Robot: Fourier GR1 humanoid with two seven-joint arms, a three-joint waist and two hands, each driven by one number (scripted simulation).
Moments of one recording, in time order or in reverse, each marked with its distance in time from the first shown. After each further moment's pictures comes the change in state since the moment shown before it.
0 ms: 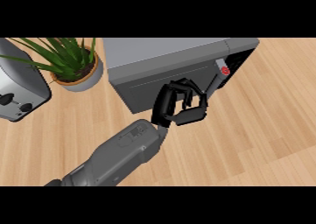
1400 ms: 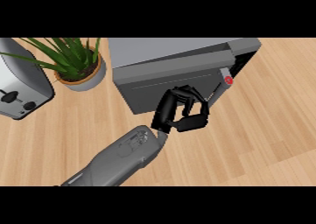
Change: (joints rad) left arm 0.058 0.000 0.012 -0.076 -0.239 0.045 0.216; right arm 0.150 0.146 0.098 -0.078 0.132 -0.001 -0.114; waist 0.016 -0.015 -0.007
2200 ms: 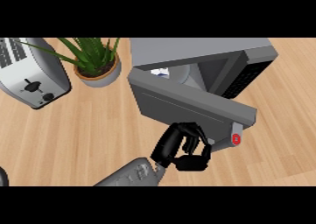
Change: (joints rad) left arm 0.215 0.005 -0.134 -0.128 -0.287 -0.064 0.095; right arm 0.069 0.094 0.009 0.050 0.116 -0.061 -0.114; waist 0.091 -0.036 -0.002
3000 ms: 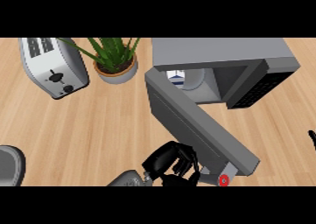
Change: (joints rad) left arm 0.189 0.001 0.100 -0.015 -0.306 -0.427 0.053; right arm 0.079 0.088 -0.001 0.150 0.134 -0.080 -0.102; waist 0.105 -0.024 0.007
